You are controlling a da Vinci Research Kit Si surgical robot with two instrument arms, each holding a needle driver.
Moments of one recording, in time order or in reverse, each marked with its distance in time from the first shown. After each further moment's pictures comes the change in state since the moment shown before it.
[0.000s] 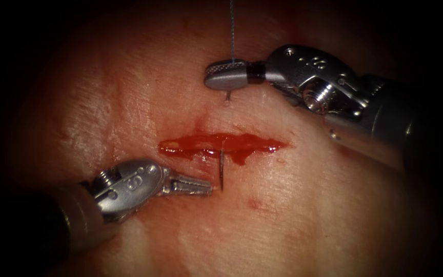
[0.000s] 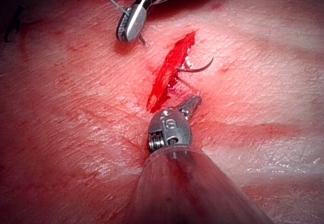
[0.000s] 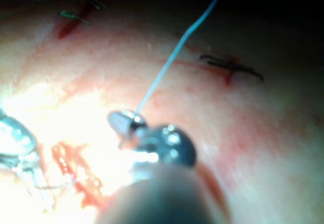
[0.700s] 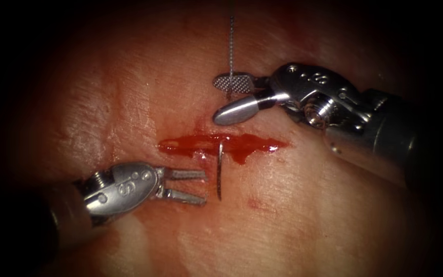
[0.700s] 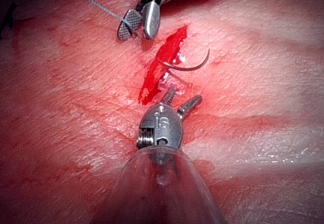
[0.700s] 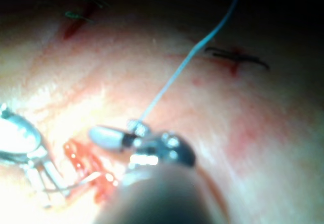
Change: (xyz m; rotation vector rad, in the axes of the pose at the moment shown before) right arm 0.000 0.000 -0.002 -0.084 0.032 0.023; left arm 0.002 0.001 -0.001 0.029 0.011 0.335
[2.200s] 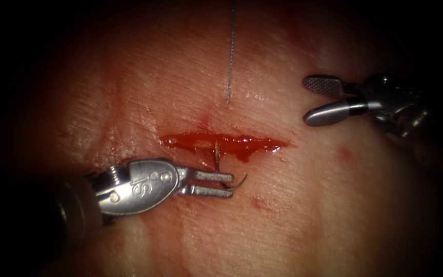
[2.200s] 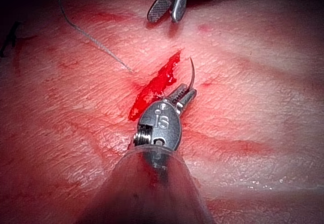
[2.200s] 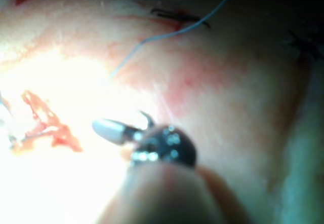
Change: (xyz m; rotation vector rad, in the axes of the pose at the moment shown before) right arm -0.002 -0.001 -0.010 -0.099 0.057 -0.034; left arm 0.005 0.000 0.001 0.024 0.083 -0.097
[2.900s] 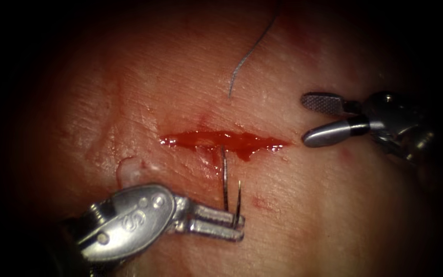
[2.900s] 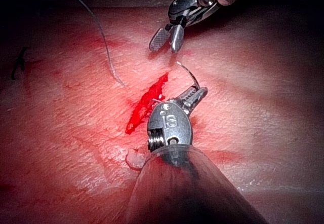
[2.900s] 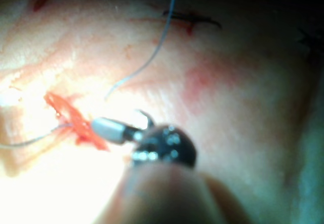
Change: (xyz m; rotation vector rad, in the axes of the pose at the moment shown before) right arm -0.001 -0.004 0.000 0.132 -0.035 0.163; left arm 0.008 0.003 -0.003 -0.119 0.123 -0.042
